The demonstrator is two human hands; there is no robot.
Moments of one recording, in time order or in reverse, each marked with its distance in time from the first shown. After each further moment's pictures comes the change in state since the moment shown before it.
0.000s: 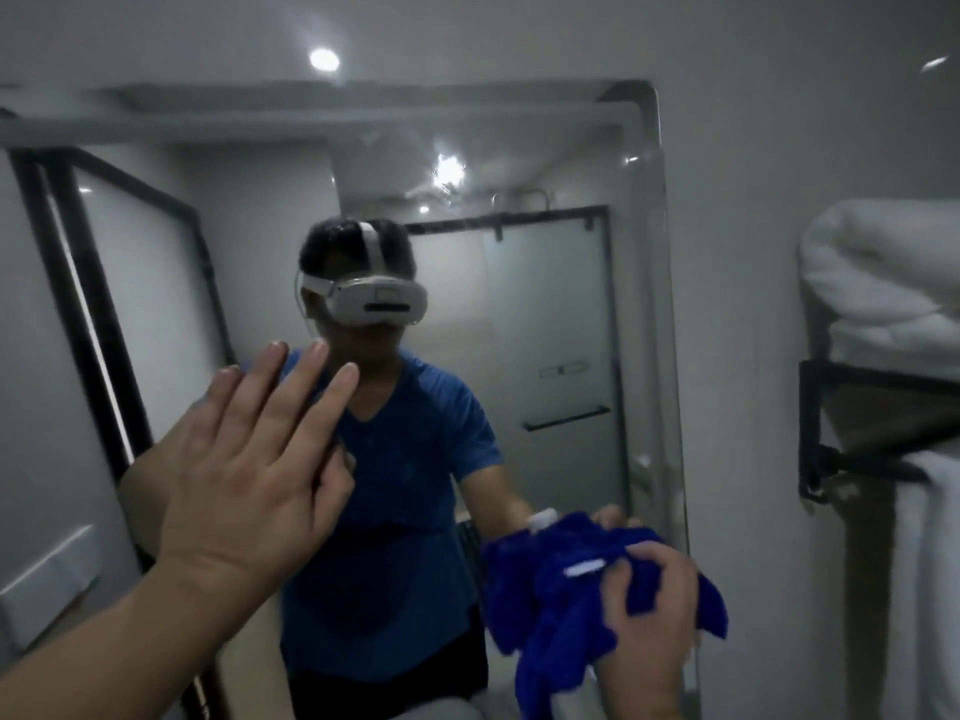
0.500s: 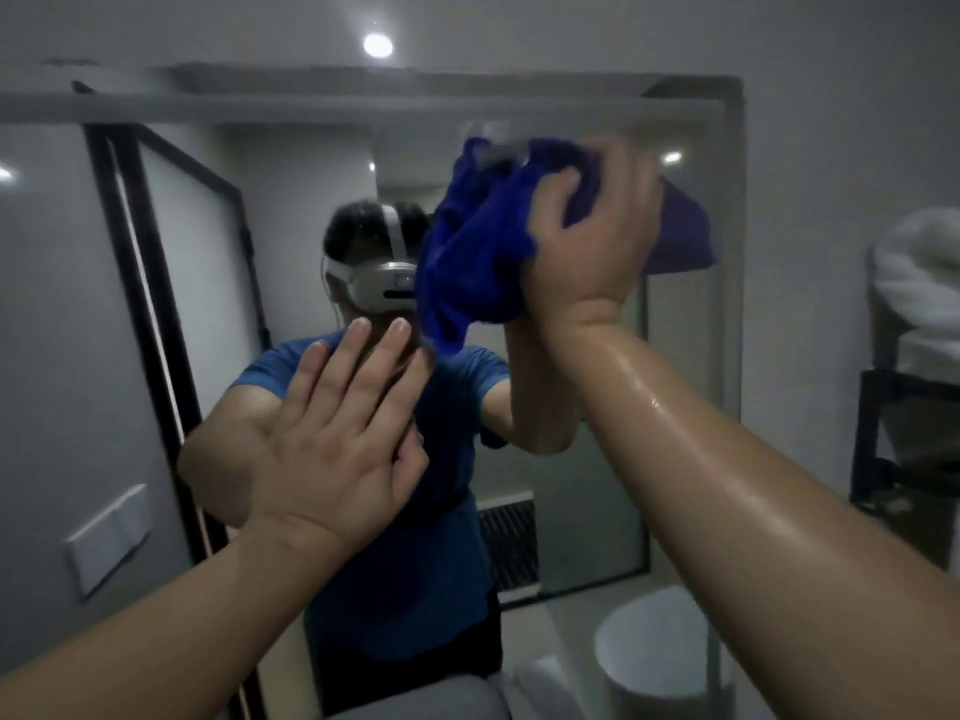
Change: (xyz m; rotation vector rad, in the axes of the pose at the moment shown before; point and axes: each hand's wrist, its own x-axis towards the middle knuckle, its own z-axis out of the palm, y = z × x) left_hand -0.001 -0.002 0.001 0.018 0.034 -0.003; right_hand 0.161 -0.286 0.117 0.219 0.162 -0.473
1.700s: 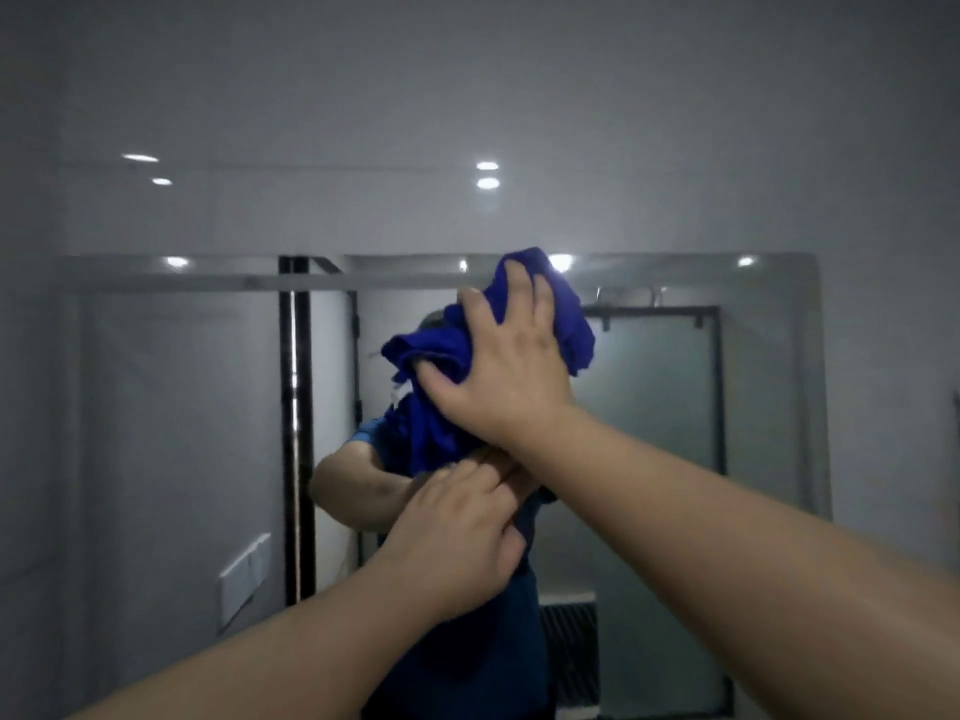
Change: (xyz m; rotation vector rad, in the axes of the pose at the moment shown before) left_hand 0.017 -0.031 -0.070 -0.254 -0.425 0.030; right_hand -0.049 -0.143 0.040 -0.375 -0.826 -0.326
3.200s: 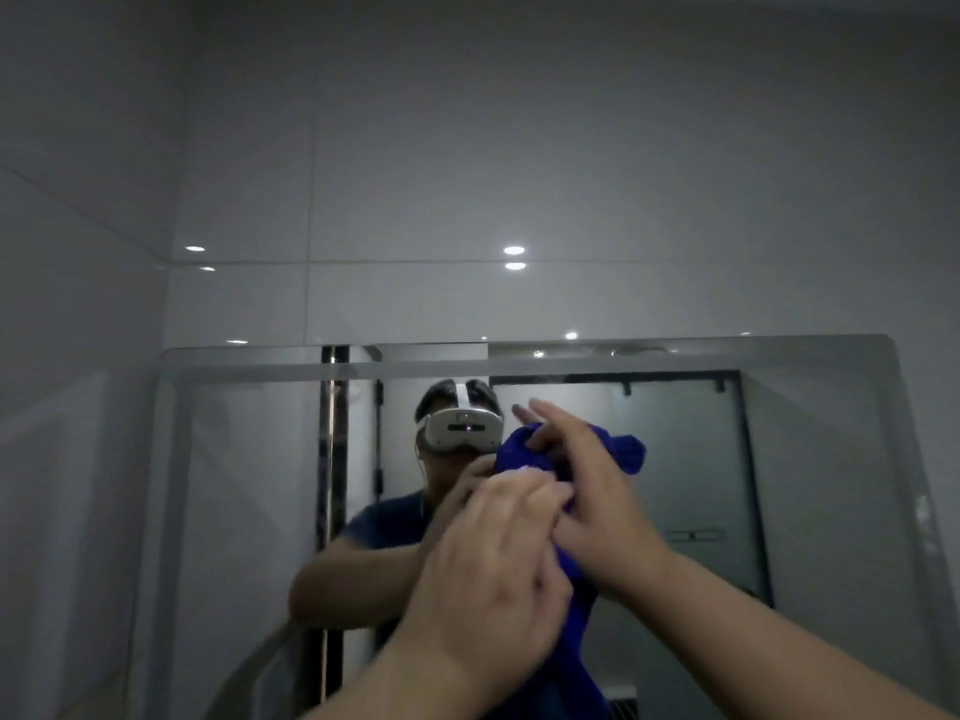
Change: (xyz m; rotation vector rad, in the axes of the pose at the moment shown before) left_hand -0.017 -0.062 -0.050 -0.267 0.515 0.052; right_hand -0.024 0.000 0.038 0.704 0.094 -0.132
